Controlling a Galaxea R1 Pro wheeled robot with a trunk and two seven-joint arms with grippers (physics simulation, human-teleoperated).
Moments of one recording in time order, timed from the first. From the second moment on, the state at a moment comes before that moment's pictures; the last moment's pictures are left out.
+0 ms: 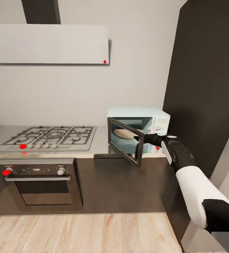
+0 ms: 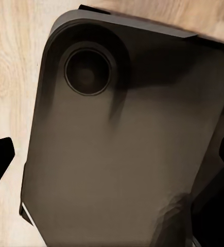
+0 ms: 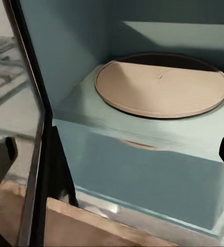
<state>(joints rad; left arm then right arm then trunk) 0.00 -0.02 0.00 -0.05 0.25 -0.03 -0.01 -1.07 -0.03 -0.02 -0.75 0.07 0.45 0.46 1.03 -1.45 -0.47</state>
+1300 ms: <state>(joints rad) 0.00 -0.02 0.00 -0.05 0.25 -0.03 -0.01 -1.07 -0.15 -0.02 -0.71 0.07 0.45 0.66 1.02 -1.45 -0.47</state>
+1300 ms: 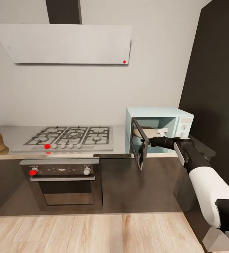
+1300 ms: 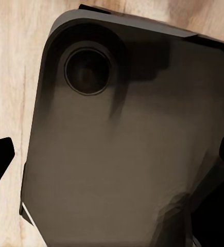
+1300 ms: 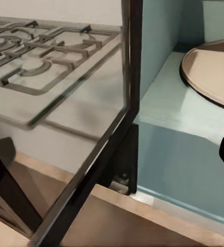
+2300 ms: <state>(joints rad) 0.00 -0.02 0.00 -0.05 0.25 -0.03 -0.01 -1.07 -0.33 -0.02 -0.52 0.06 0.44 0.51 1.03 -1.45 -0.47</state>
